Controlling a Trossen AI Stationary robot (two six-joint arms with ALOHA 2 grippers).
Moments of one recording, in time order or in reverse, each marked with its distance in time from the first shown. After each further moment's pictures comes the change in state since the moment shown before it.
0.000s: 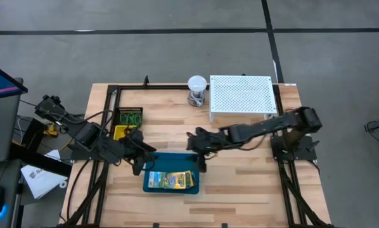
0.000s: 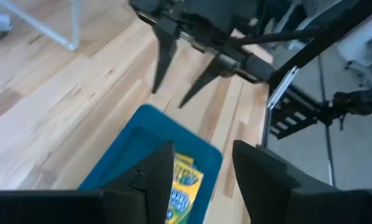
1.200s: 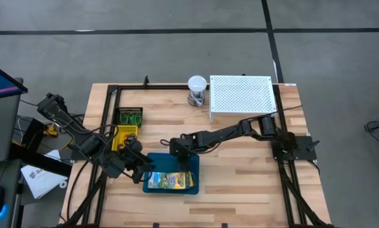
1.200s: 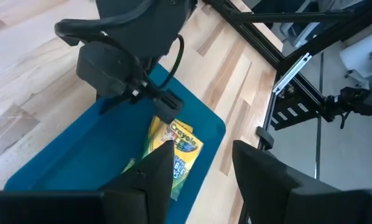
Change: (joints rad) left arm -0.127 0.000 -0.174 0.082 -0.057 -0.252; right arm -0.085 0.537 0.315 -0.110 -0.089 -0.071
